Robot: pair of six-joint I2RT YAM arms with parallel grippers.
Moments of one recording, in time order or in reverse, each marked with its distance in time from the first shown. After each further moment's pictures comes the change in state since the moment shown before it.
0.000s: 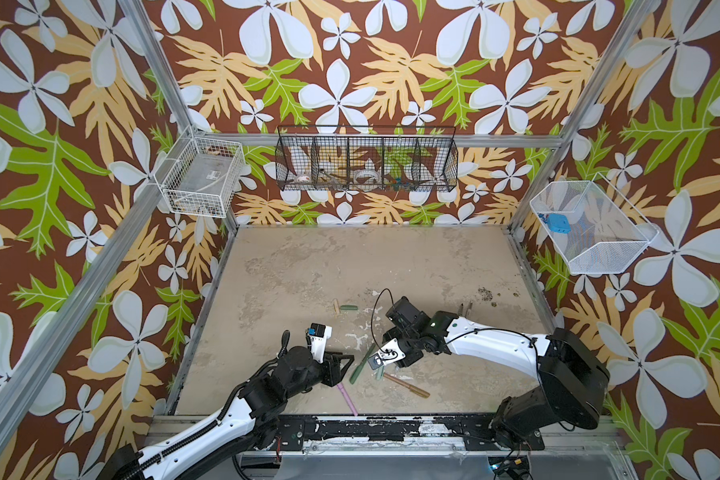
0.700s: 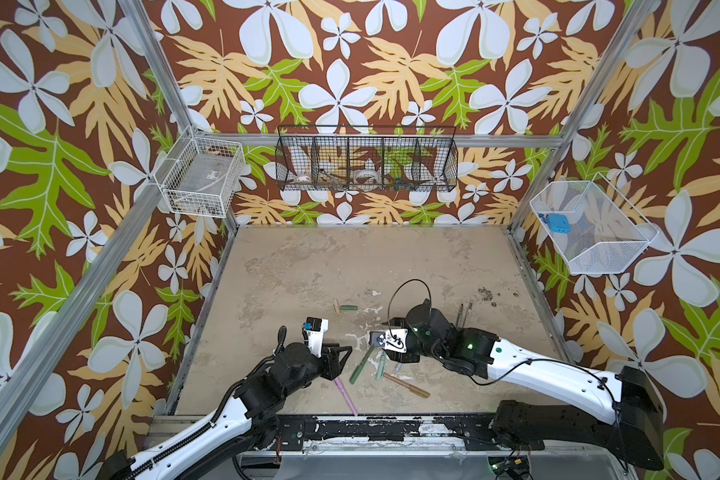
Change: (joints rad) left arm 0.000 -0.023 0.072 -0.064 -0.082 0.048; right arm 0.107 -0.327 -0.073 0.160 0.130 0.442
